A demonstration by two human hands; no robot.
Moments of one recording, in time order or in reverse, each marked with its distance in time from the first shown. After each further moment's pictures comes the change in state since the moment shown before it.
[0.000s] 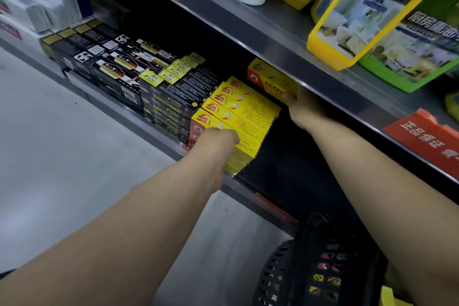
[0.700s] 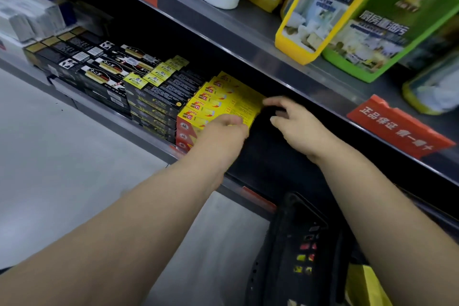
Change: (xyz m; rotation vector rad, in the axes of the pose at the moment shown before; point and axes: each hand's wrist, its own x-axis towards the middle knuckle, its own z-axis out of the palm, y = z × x) left_hand -0.043 0.010 0.020 0.107 -0.079 0.270; right_hand -0.089 0.009 -0.032 0.334 -0.137 -0.178
